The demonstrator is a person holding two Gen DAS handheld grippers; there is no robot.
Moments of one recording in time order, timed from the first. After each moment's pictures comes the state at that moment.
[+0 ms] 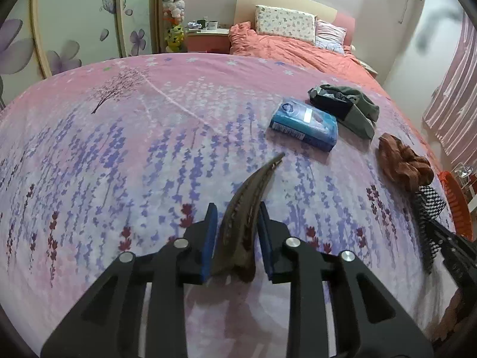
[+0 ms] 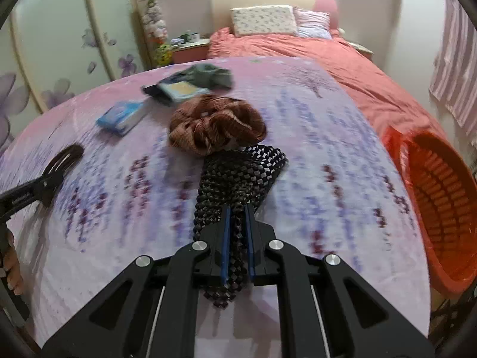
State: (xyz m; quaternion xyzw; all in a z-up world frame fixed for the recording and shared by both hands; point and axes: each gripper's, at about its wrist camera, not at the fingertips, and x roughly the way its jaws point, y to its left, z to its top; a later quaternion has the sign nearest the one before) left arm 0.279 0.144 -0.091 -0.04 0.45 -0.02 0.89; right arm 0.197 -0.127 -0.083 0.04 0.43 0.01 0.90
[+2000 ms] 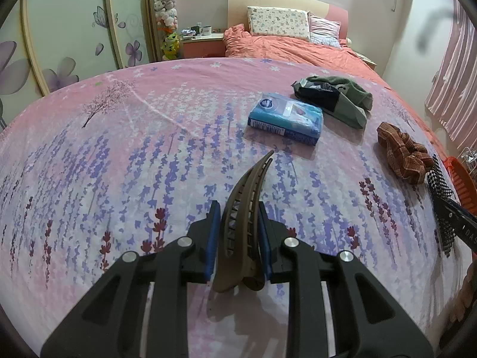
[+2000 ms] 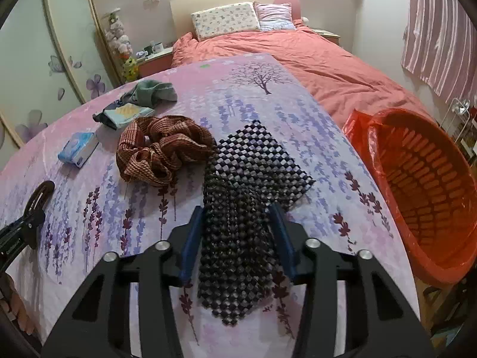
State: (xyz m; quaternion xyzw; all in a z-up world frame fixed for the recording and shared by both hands) left arm 0.280 0.116 -0.093 -0.01 0.44 -0.02 0.90; right arm 0.207 -0.162 -0.087 0.09 0.42 -0.05 0.90
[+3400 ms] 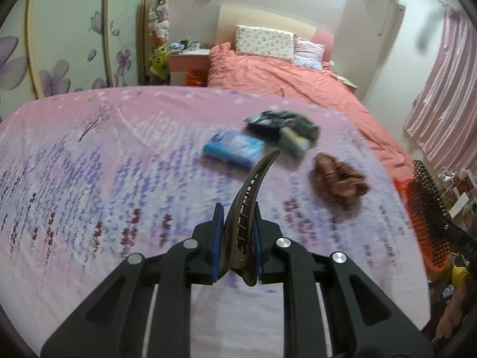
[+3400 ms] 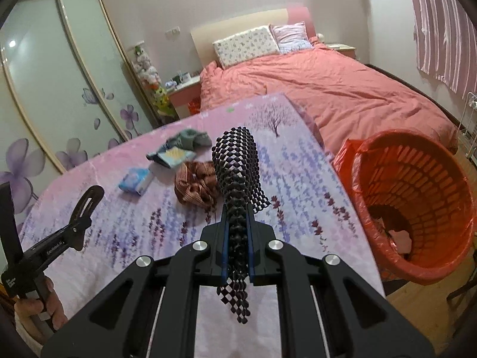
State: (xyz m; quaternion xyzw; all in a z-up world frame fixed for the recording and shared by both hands) left arm 0.238 0.083 -0.025 -0.06 0.39 -0.06 0.91; right arm 0.155 -0.186 -0.015 0.15 0.36 0.02 0.92
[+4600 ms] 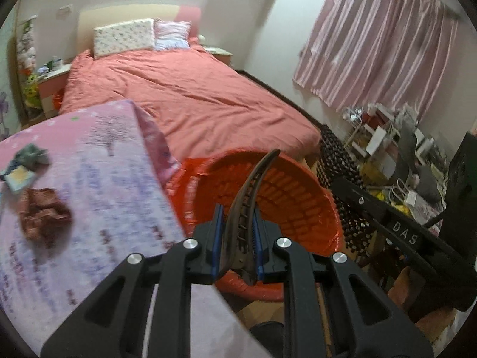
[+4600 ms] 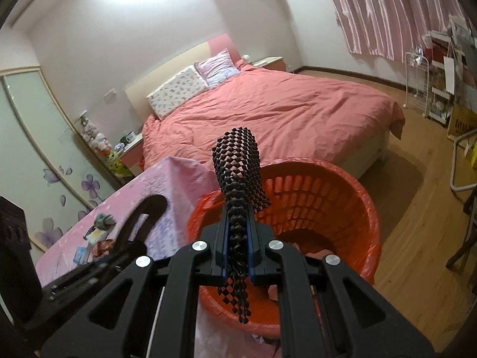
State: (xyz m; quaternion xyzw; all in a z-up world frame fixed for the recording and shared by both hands) left arm 0.239 -0.266 -0.016 0.01 0.40 -0.33 0.85; right arm 0.127 -0.402 -0.021 0.25 0.30 -0.10 0.91
